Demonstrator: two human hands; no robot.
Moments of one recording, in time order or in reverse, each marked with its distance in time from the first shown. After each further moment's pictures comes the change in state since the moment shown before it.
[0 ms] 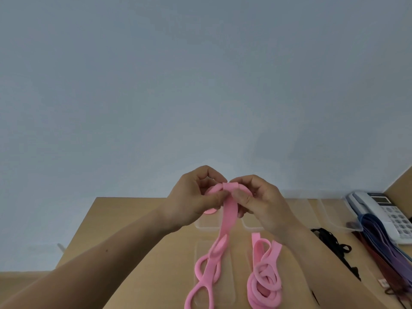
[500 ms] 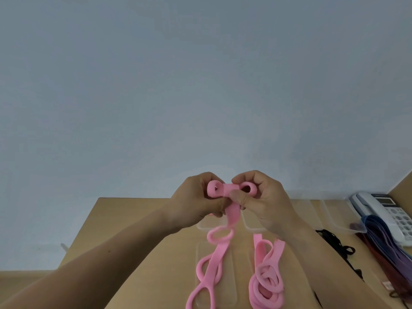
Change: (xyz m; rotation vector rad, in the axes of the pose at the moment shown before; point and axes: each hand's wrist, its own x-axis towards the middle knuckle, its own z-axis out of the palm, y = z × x) left_hand 0.004 -0.005 -0.001 0.066 -0.029 -0.118; right_hand 0.006 -0.001 -0.001 -0.068 0.054 -0.083
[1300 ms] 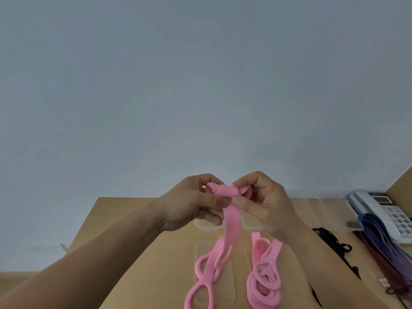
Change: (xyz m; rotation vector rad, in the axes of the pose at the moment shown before) left_hand -0.008 0.018 -0.003 -0.290 -0.225 -0.235; right_hand -0.013 0.000 -0.005 -0.002 -0.070 -0.120
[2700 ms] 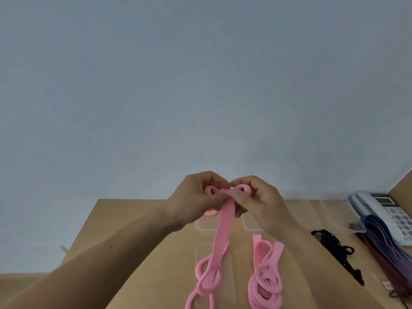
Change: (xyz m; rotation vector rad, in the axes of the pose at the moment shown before) left_hand 0.017 -0.013 -0.003 0.267 0.212 0.203; right_hand 0.011 0.014 -0.002 -0.014 0.026 0.130
